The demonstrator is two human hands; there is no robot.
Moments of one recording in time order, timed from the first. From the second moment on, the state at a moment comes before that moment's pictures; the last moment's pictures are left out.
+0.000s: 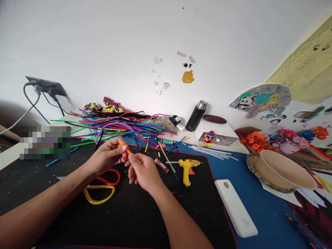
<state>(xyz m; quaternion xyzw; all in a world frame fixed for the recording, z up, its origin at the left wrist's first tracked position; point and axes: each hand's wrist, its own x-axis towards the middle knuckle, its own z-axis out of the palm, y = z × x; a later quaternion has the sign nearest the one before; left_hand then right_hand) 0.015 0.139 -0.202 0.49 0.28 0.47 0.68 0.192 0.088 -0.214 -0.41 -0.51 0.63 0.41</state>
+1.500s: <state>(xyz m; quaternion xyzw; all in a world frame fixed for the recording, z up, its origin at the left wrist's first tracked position) 0.015 0.138 -0.201 0.48 0.25 0.48 0.69 0.193 0.086 -0.207 -0.37 -0.40 0.72 0.43</state>
